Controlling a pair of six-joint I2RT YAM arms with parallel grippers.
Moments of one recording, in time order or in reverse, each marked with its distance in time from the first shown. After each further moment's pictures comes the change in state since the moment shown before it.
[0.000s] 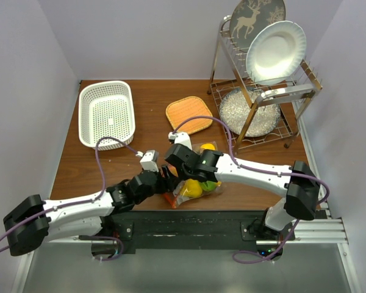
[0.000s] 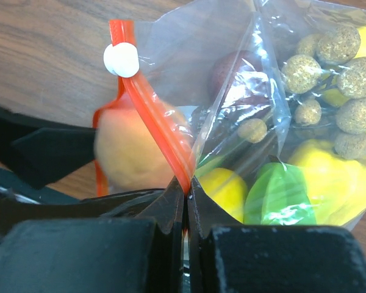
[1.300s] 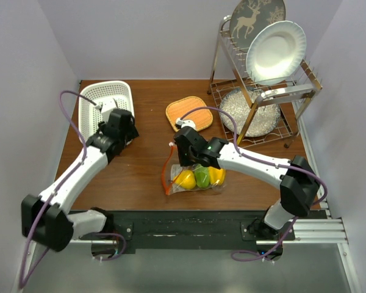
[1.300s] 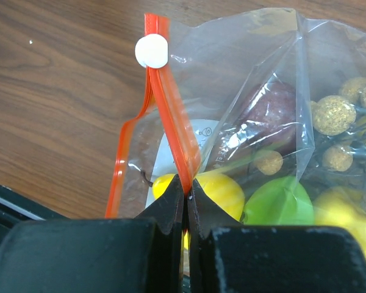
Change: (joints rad) left arm 0.610 0.176 0.635 -0.663 -0.173 0.262; right arm -0.182 0.032 -0.017 0.163 -0.189 -0.046
